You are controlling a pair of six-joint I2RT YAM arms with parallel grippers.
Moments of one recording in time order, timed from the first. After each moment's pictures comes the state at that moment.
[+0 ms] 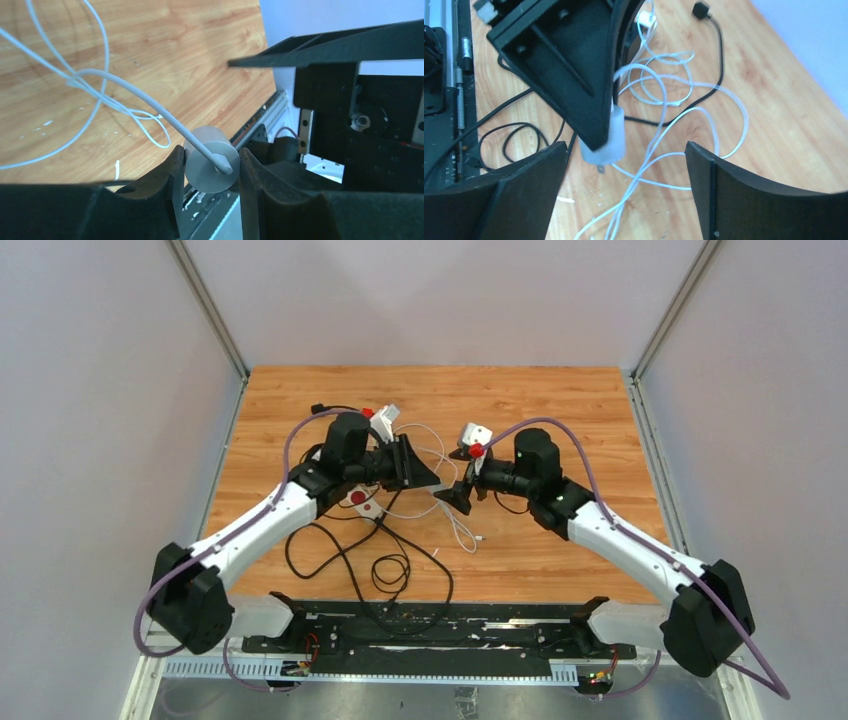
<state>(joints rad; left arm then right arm) -0.56 1.33 0.96 -0.11 0.54 -0.79 0.63 1.22 0.84 0.11 -0.57 -0.30</state>
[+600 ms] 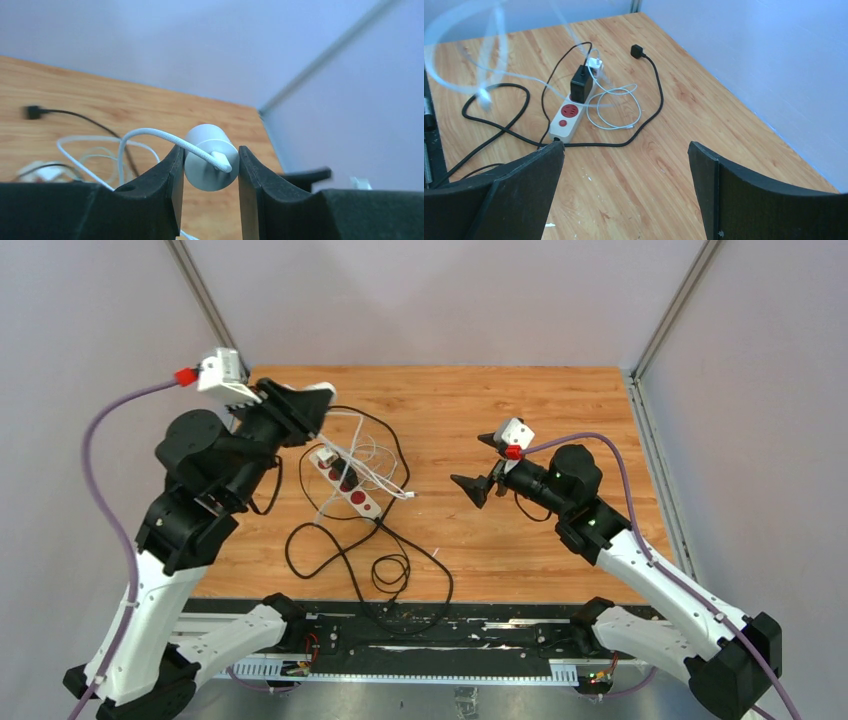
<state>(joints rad) -0.57 0.90 1.42 -0.49 -0.17 -0.56 0.63 0.94 0.77 0.17 -0.37 -0.22</state>
